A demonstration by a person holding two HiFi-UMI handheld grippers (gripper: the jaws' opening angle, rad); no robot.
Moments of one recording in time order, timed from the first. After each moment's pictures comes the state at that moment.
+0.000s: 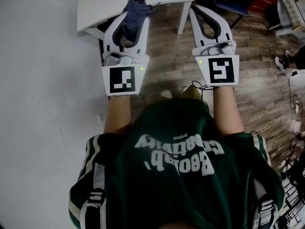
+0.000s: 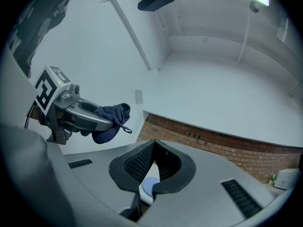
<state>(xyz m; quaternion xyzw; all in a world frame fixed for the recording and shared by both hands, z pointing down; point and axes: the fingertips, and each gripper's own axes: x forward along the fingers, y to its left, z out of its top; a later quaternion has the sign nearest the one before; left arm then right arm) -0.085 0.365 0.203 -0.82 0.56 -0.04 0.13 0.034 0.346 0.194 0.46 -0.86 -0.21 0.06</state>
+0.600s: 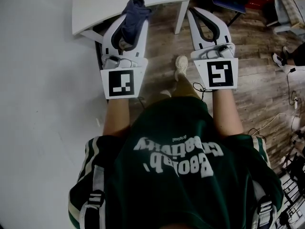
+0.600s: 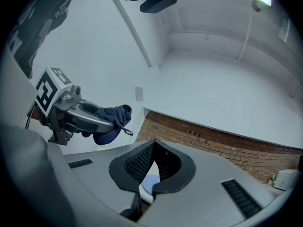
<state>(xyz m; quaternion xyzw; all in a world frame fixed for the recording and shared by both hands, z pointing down) -0.091 0.350 0.225 -0.83 0.55 -0.05 0.12 0.025 0.335 0.210 0.47 -0.86 -0.21 0.07</state>
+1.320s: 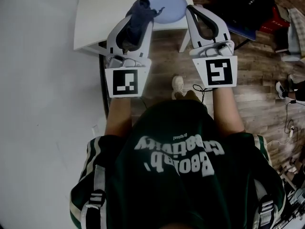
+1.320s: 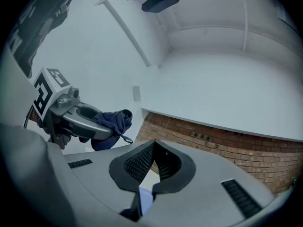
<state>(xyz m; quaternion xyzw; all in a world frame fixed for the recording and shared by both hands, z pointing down) -0.065 0.182 0.220 -0.80 0.59 -0.06 0.13 0.034 0.151 0.198 0.41 -0.89 -0.22 0.05</state>
